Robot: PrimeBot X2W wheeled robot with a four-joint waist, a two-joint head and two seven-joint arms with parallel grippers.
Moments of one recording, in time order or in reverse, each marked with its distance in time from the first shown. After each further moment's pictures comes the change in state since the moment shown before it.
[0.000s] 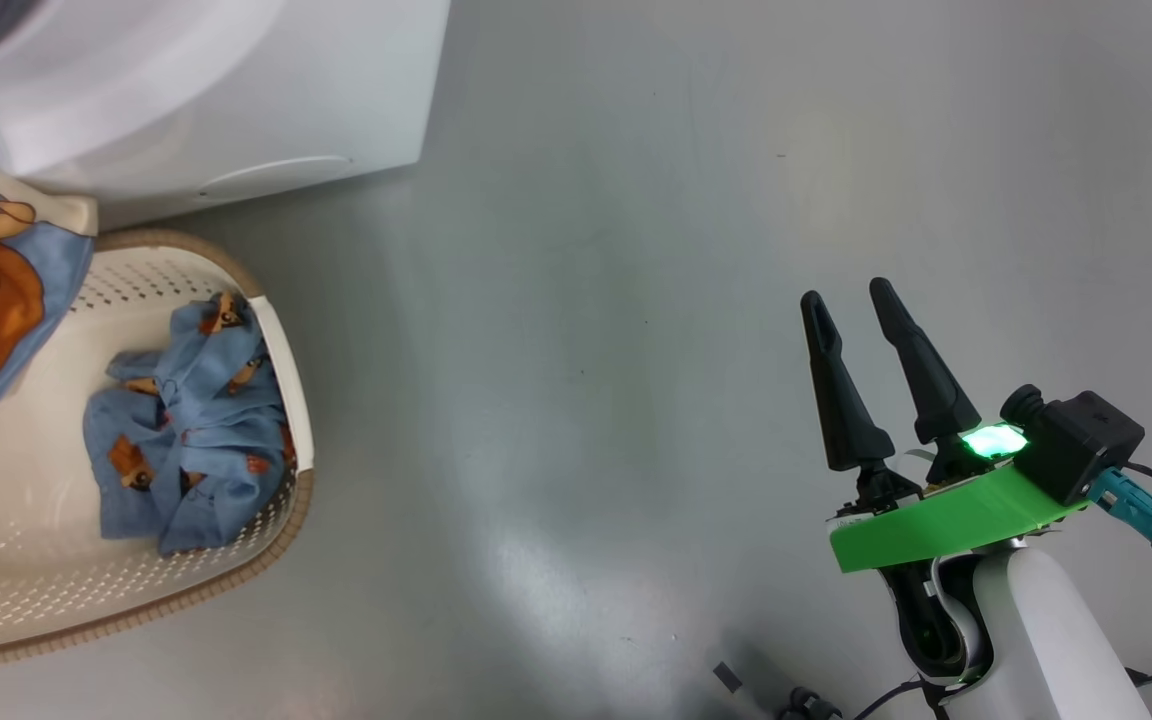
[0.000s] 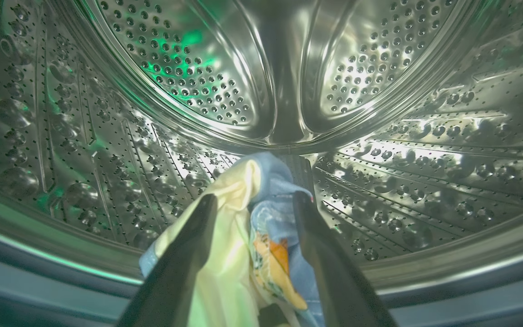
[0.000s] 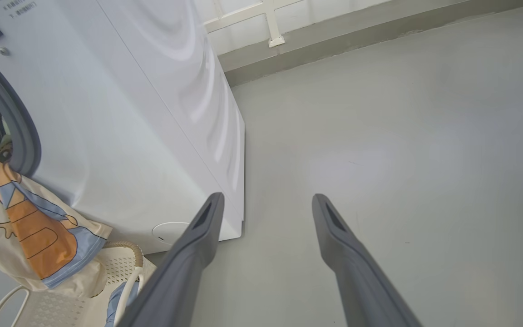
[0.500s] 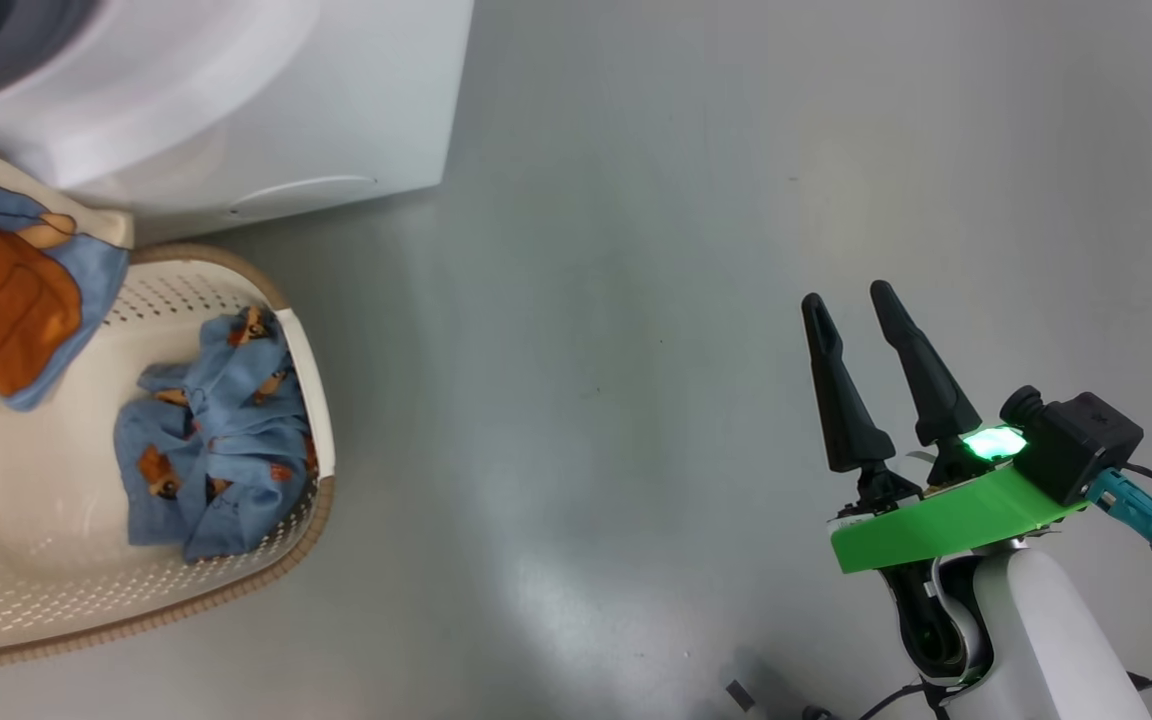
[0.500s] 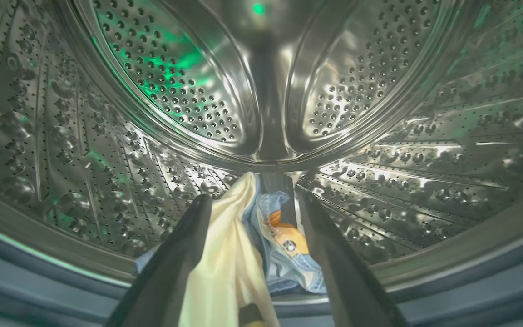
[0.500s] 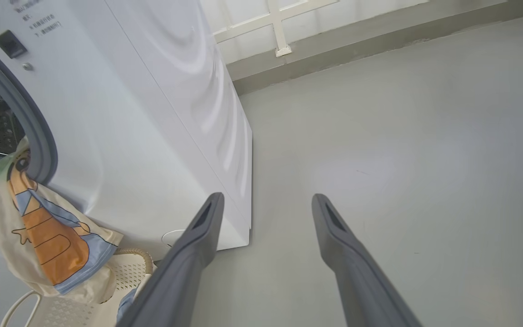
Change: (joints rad) left arm 0.049 -0.040 0.026 -0.059 -0.045 -0.016 -0.001; right arm 0.000 0.000 -0.003 0.008 -0.002 0.000 0.000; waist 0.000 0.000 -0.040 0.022
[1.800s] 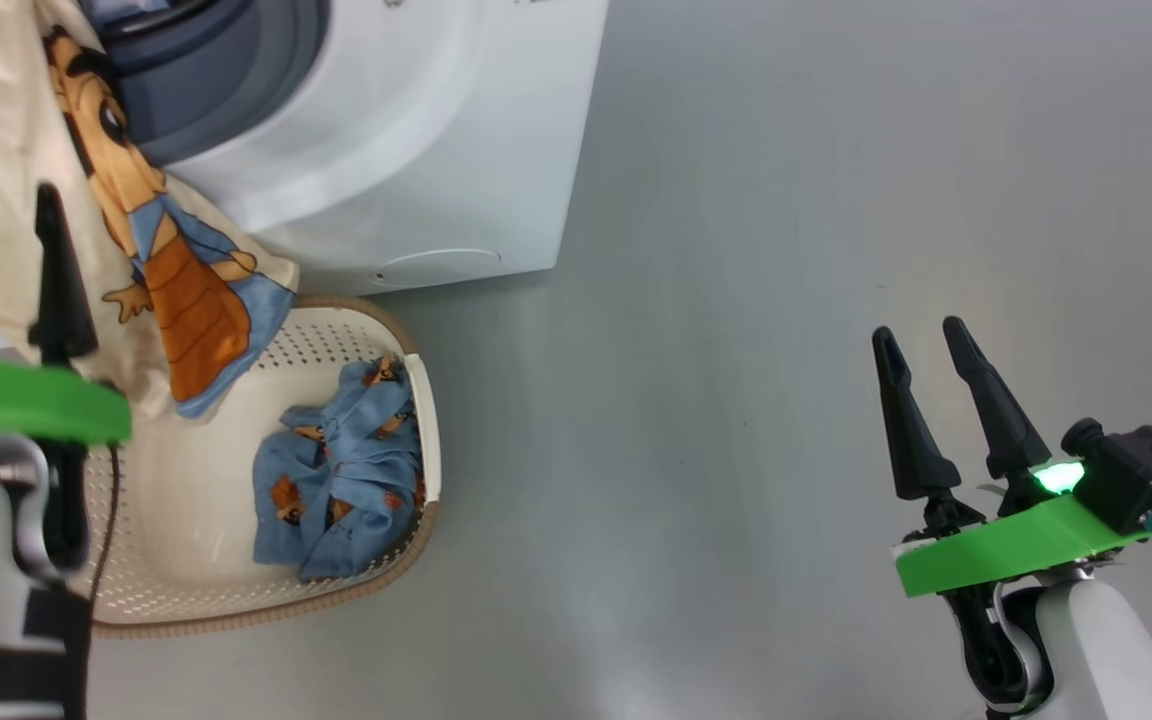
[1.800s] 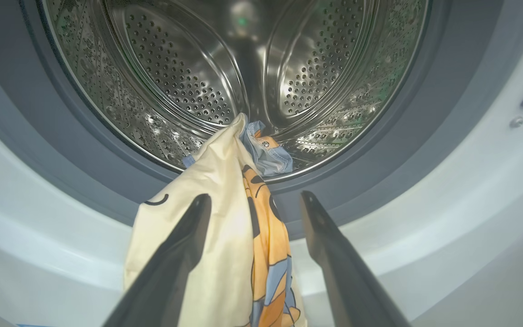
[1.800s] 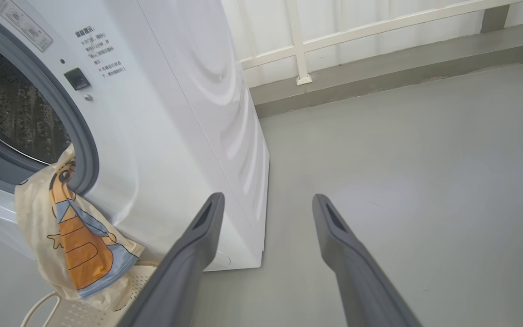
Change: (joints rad) left arm 0.729 -0.133 0.026 -0.656 -0.047 0.000 0.000; right arm 0.056 -0.062 -0.063 0.001 -0.020 0.000 0.000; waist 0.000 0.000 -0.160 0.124
